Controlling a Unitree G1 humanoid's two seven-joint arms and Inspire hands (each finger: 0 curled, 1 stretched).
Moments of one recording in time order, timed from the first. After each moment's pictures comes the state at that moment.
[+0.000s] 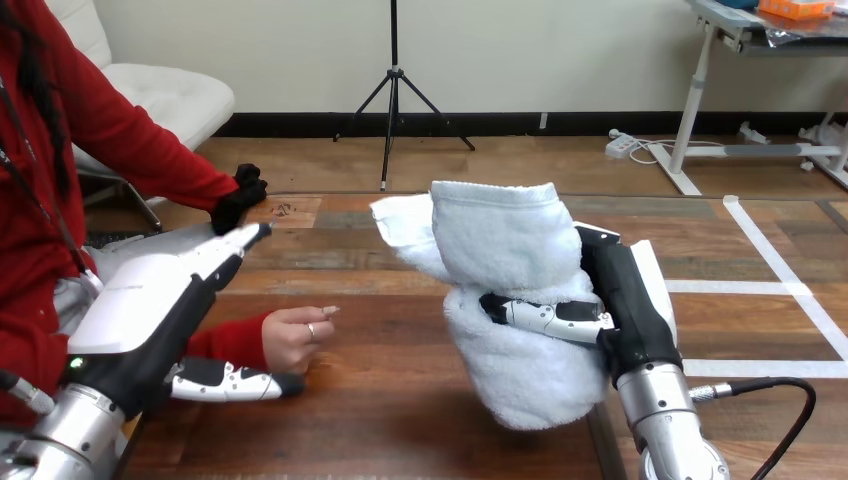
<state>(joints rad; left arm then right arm) -0.04 0.64 0.00 0.40 0.60 -0.62 0.09 -0.17 -0.11 0.04 0.41 -0.18 -0.34 -0.09</state>
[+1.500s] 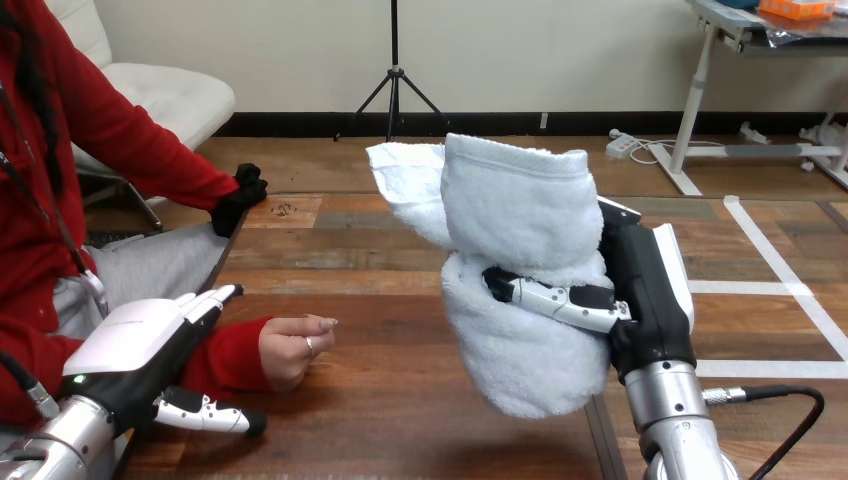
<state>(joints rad) -0.30 0.69 -0.22 0.95 0.74 -0.66 0.26 -0.07 -0.07 0.03 0.17 -0.07 -0.31 -0.04</state>
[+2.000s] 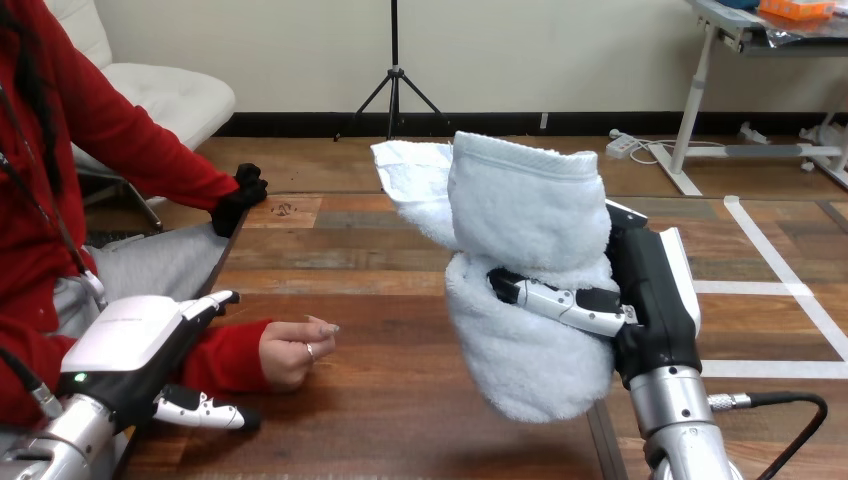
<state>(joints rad) -0.35 0.69 -0.30 1.03 0.80 -0.62 0.39 -0.04 -0.07 0.03 0.14 -0.03 -0.31 -0.02</state>
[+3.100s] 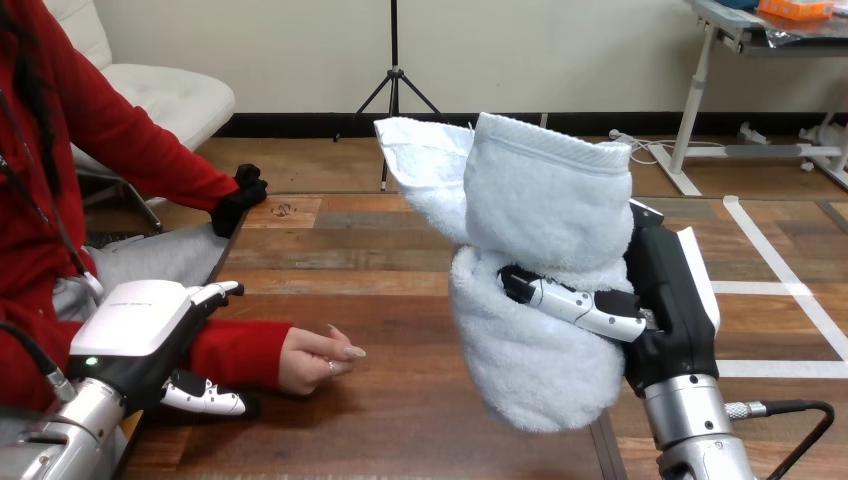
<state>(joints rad) -0.41 0.68 -0.38 1.06 0.80 -0.55 0.44 0.03 -0.07 0.03 0.00 0.08 -0.29 0.07</state>
